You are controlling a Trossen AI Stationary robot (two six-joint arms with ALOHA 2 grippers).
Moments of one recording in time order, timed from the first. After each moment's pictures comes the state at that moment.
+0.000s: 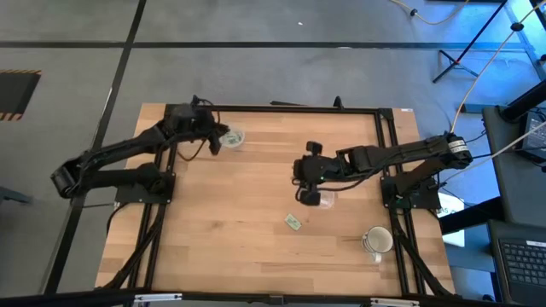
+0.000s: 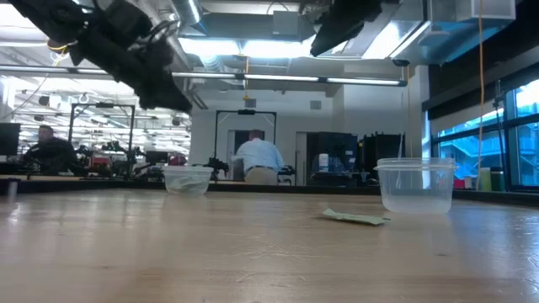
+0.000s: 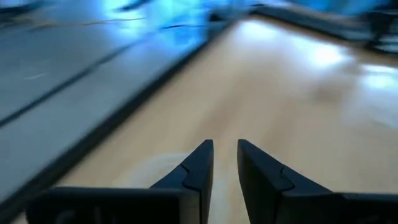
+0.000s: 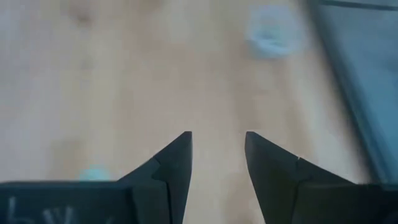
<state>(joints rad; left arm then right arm) 0.71 0.93 0.50 -0.04 0.19 -0.01 0.16 1.51 1.32 -0.67 0.34 0.07</state>
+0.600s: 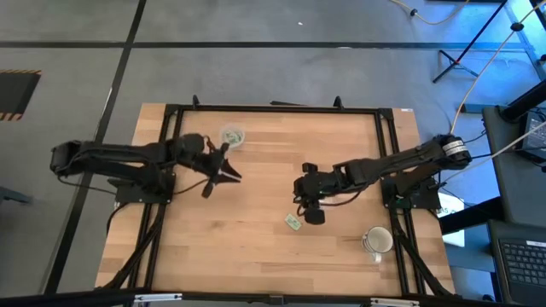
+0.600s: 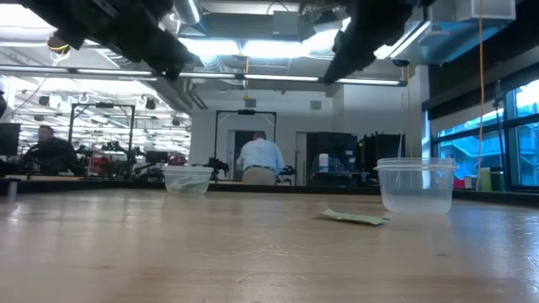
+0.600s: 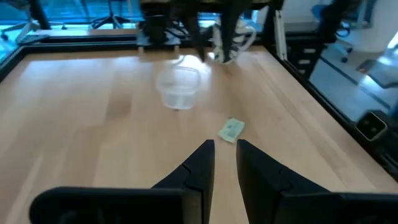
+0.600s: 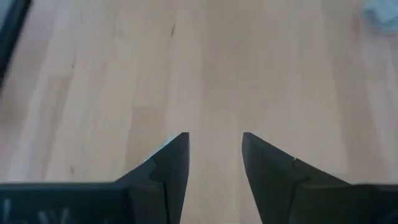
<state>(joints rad) 0.18 0.91 0.50 0.04 0.38 0.07 0.22 1.52 1.14 -0.49 0.10 0.14</state>
